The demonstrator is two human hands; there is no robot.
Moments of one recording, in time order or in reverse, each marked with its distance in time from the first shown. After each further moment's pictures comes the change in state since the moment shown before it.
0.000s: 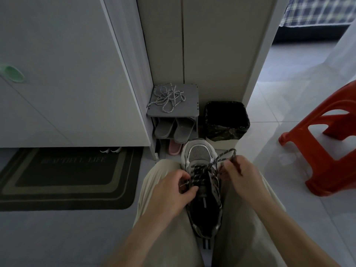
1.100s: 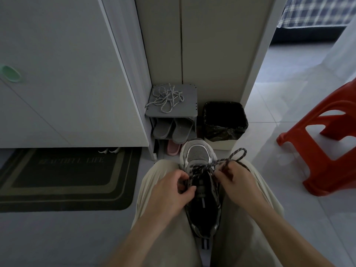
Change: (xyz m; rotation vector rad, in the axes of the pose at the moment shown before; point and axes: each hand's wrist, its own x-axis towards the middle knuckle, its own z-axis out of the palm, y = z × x) left_hand 0.000 0.000 0.003 -0.039 0.023 0.004; right_hand -0.006 0.004 0.007 -0.160 -0.049 -0.074
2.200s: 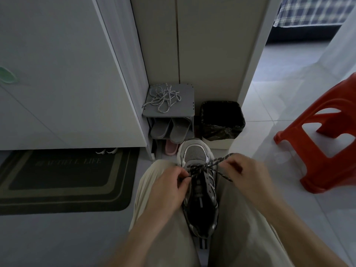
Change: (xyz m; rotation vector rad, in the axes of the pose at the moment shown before) left_hand 0.010 0.006 0.005 0.078 0.052 0.043; right_hand 0.002 0.004 -0.027 -0.084 0.108 -0.136
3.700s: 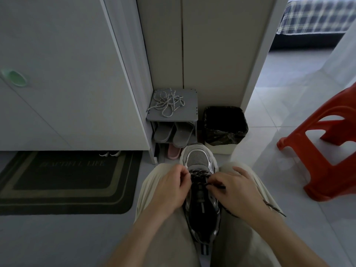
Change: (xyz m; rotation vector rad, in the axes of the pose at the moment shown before) left_hand 0.009 0.005 -0.007 -0.074 0.015 0.054; right_hand -0.010 -0.001 0.032 -0.262 -0.076 -0.258
